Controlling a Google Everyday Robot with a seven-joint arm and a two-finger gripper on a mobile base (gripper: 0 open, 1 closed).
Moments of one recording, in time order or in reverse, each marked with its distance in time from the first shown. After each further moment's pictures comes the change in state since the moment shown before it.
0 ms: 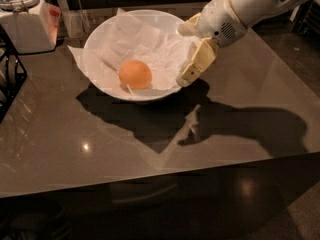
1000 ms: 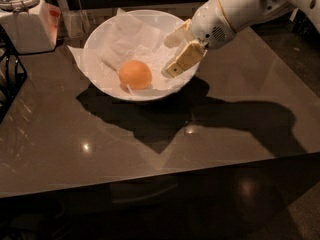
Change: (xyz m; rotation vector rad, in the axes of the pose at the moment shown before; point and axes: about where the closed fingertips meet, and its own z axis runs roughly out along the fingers) arm -0.006 -0.015 0.019 -0.001 -0.062 -0.011
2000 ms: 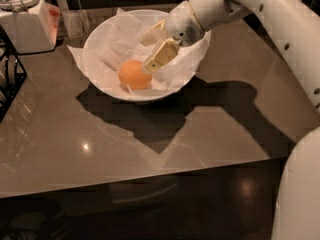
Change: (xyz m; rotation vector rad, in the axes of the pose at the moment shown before) arm -0.021 -0.035 0.056 -0.109 -0.087 -0.069
